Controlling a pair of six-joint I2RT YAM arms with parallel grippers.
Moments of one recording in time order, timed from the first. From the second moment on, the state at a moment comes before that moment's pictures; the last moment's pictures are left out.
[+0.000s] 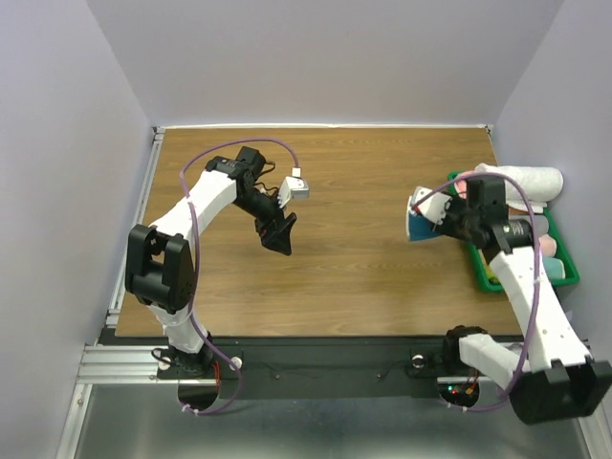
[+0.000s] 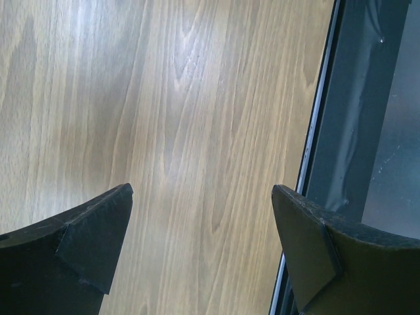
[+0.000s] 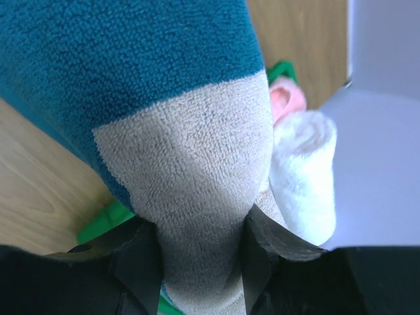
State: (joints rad) left arm -0.36 1.71 1.43 -1.12 0.82 0.79; right arm 0.13 0.98 1.01 -0.79 -0.01 -1.14
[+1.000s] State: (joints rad) left arm -0.38 1.71 1.41 -1.08 0.79 0.77; right arm -0.87 1.63 1.46 -1.08 -0.68 -1.95
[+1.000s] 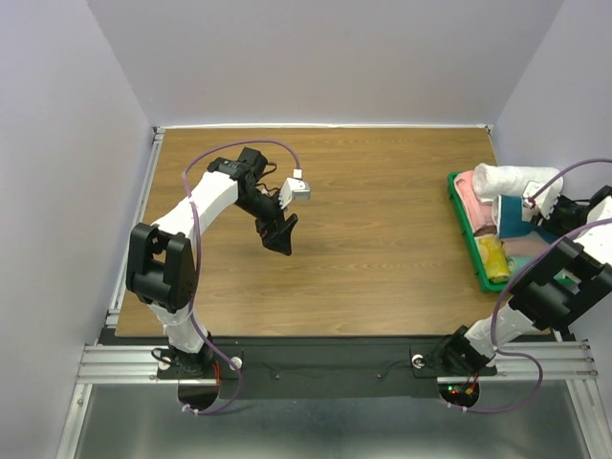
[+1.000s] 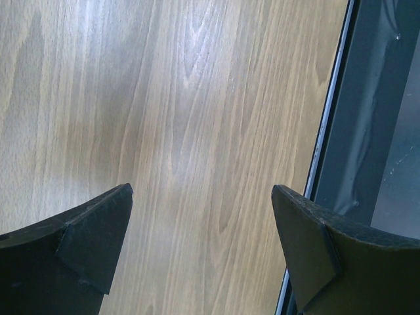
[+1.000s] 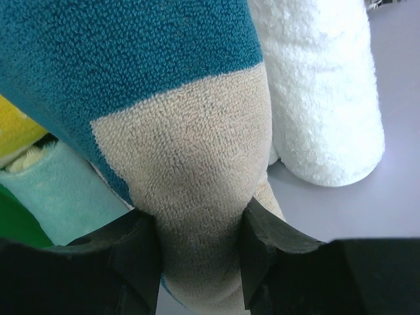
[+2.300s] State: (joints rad) left arm -0.39 1.80 1.42 -1.06 0.77 0.76; right arm -0.83 1.71 1.31 -0.79 -0.64 -1.96
